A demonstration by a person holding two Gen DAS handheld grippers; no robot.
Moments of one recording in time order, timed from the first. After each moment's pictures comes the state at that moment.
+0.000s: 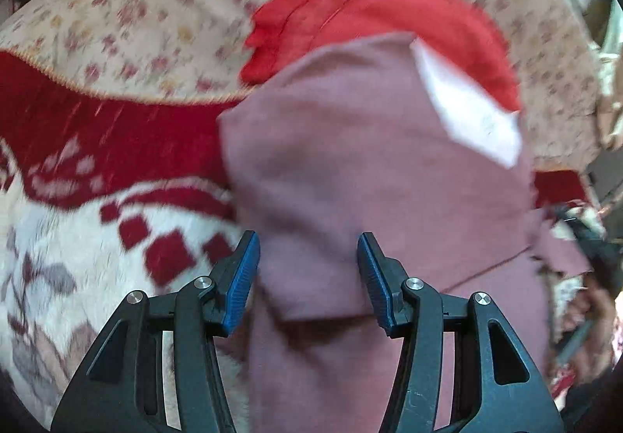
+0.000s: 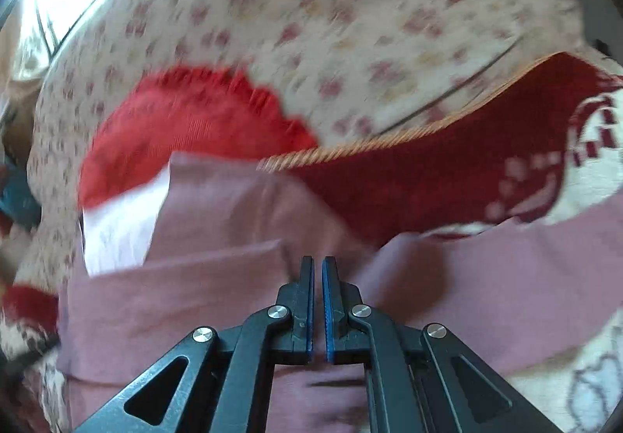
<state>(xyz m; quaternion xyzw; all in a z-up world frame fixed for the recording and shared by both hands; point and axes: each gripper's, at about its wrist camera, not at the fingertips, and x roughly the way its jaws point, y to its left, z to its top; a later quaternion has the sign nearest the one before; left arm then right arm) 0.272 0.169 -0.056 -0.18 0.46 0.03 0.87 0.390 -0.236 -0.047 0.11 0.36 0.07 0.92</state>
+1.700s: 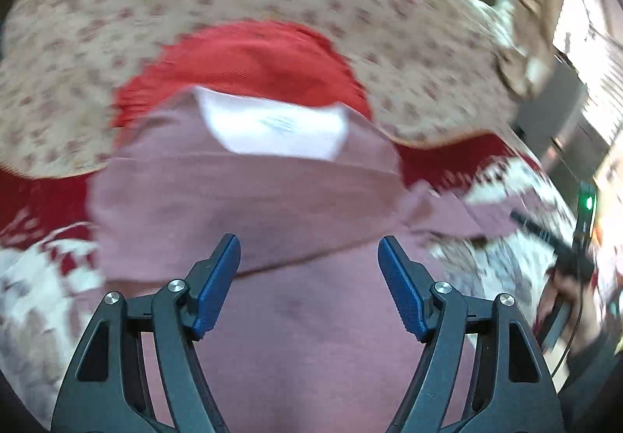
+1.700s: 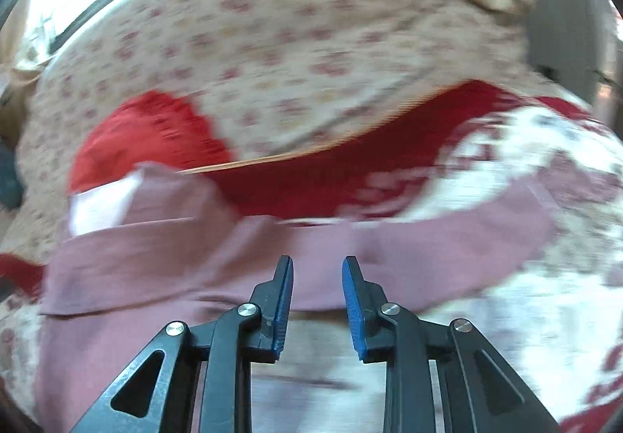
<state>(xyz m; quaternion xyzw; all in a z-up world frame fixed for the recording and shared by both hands) 0.226 0.025 0.005 -0.10 0.36 -0.11 0.92 0.298 -0.368 -0.018 0.06 0.35 -0.01 0.93</state>
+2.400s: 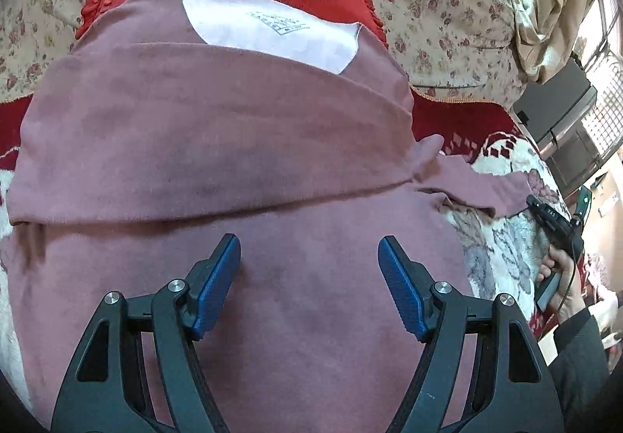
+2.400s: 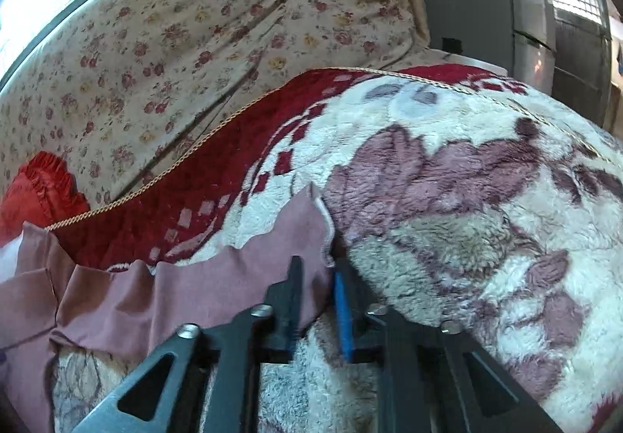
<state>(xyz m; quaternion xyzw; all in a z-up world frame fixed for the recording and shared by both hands) 0.255 0.024 -0.057 -0.17 0.44 -0.13 0.87 0.327 -0.535 -0.052 0.11 0.33 -0.09 0.93</state>
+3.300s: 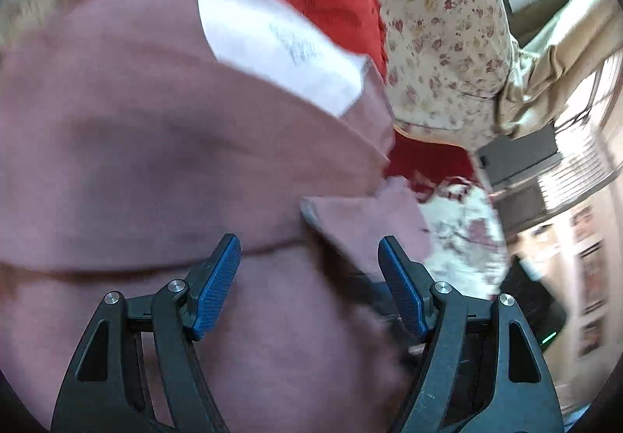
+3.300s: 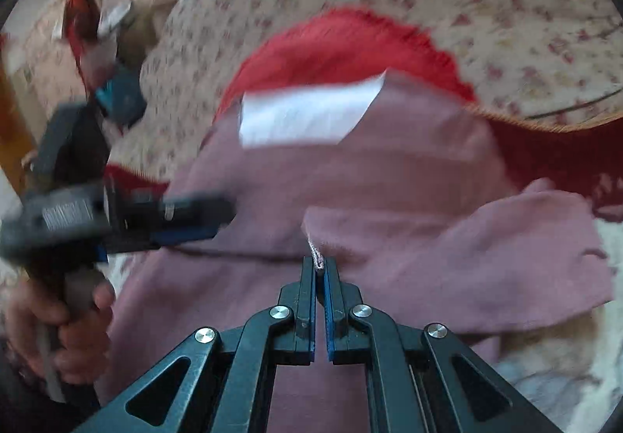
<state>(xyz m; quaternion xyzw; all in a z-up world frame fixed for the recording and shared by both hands) 0.293 0.060 -0.058 -0.32 0.47 -0.20 0.80 0.294 -0.154 -0.061 0.02 0.40 0.29 0.87</state>
